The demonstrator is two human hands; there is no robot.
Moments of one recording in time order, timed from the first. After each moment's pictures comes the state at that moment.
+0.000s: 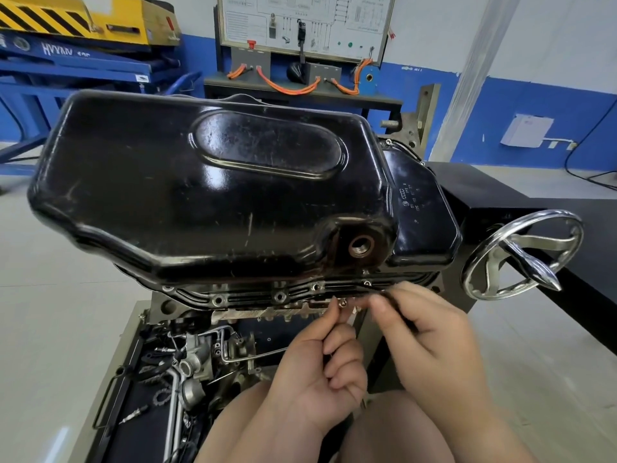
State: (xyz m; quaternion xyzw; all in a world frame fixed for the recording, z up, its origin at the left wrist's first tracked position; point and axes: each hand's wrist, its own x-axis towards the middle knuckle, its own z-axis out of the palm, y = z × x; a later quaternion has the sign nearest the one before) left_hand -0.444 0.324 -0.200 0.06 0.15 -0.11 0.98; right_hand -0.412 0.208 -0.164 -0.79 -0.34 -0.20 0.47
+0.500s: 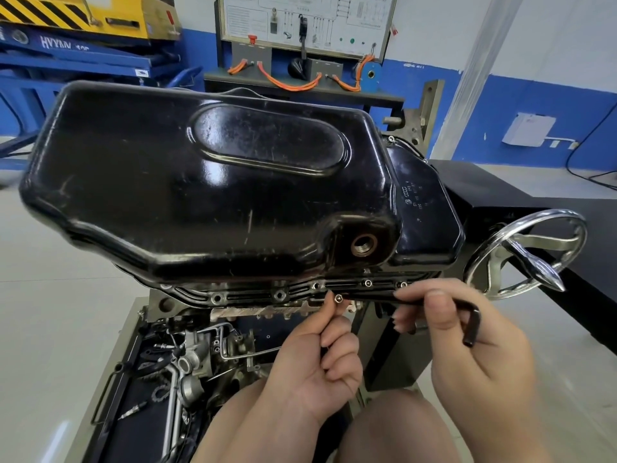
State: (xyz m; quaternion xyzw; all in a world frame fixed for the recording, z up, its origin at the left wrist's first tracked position) left_hand -0.437 0.329 -0.206 0.09 0.14 -0.09 0.98; right_hand -0.425 0.198 -0.151 -0.71 -0.31 -0.23 0.59
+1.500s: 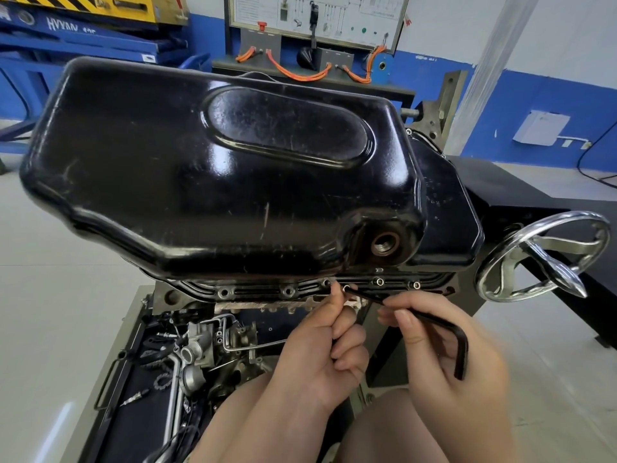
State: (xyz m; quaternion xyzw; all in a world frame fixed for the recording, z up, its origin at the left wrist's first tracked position) left_hand -0.427 0.330 -0.208 0.17 0.15 -0.03 0.97; right_hand -0.419 0.208 -0.178 -0.76 -0.32 -0.23 0.53
